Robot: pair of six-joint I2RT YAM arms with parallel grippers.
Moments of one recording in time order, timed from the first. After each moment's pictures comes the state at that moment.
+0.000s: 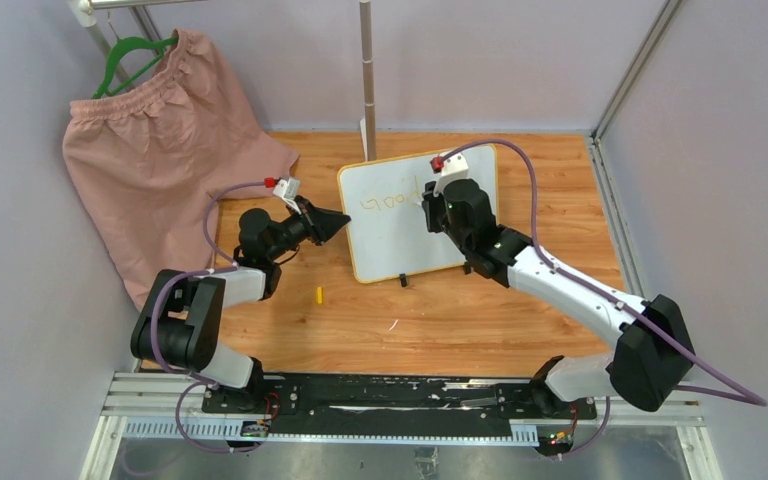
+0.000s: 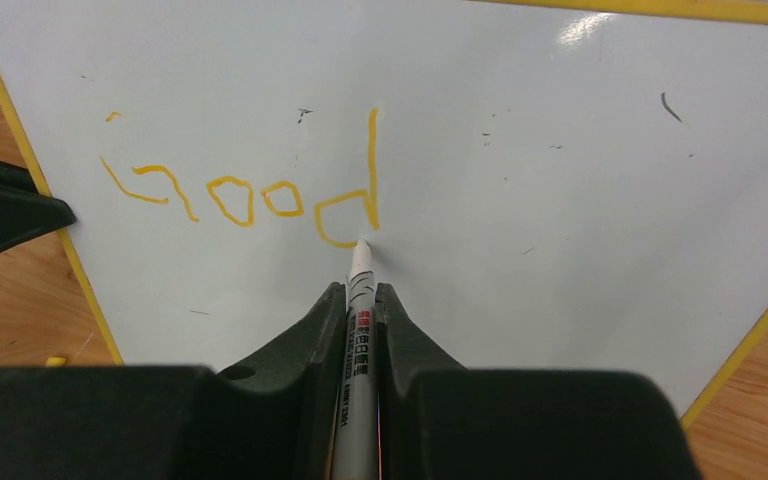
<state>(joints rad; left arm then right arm) -0.18 1.48 0.47 1.03 0.69 -0.56 0.73 1.33 1.00 0.00 0.32 0.14</state>
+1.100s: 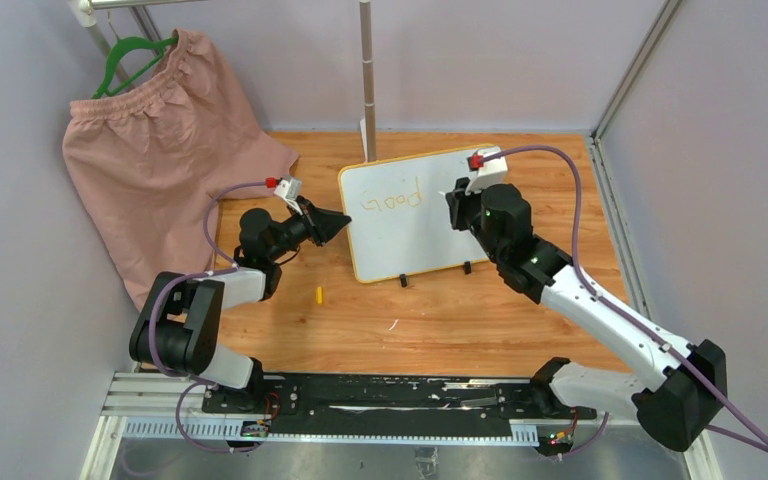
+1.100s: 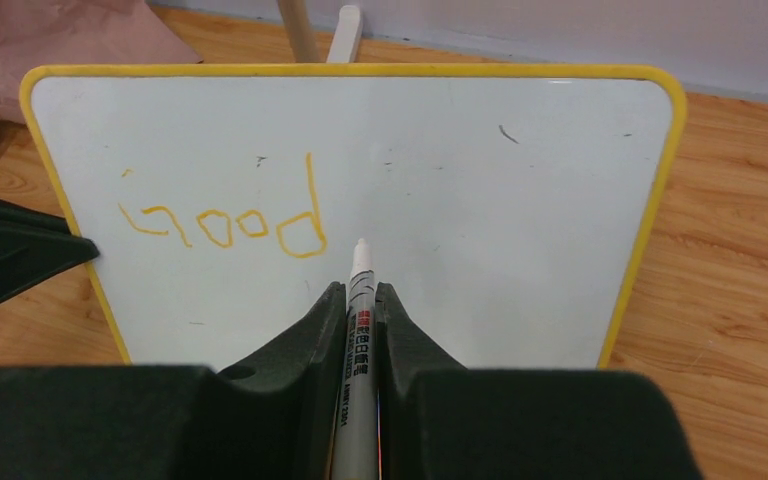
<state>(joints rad) -0.19 1.47 0.47 1.00 0.68 -0.53 0.70 1.12 0.96 -0.05 0.34 0.14</state>
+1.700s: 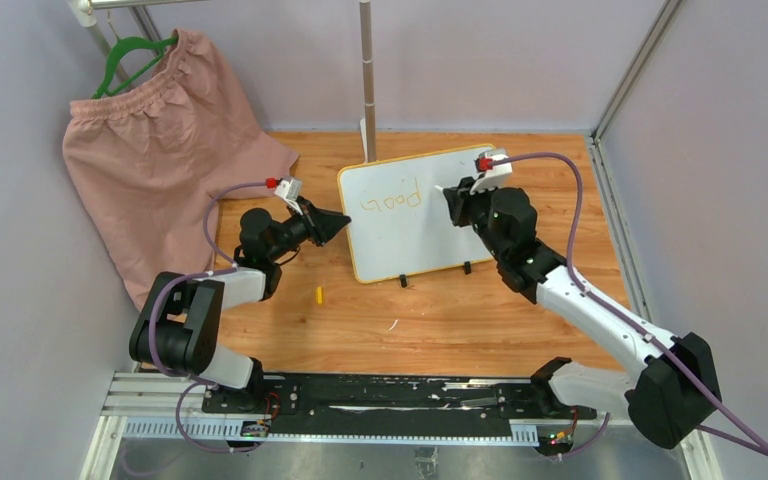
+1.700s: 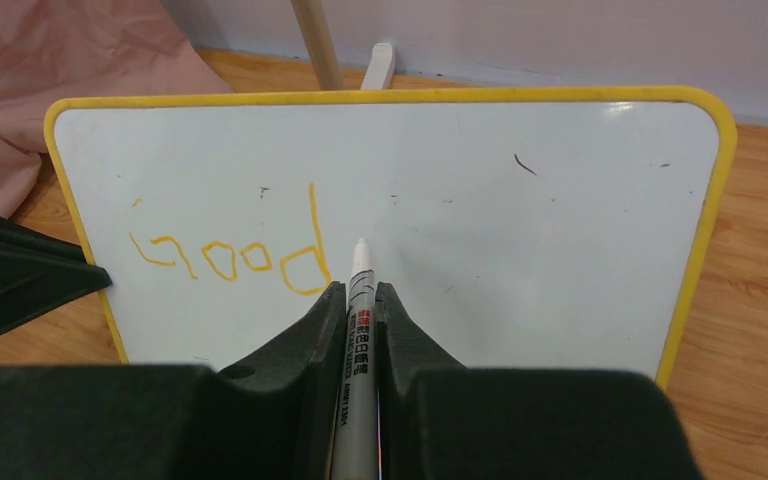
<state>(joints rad) -0.19 1.47 0.47 0.99 0.67 -0.52 0.59 1.13 0.82 0.21 0.19 0.16</state>
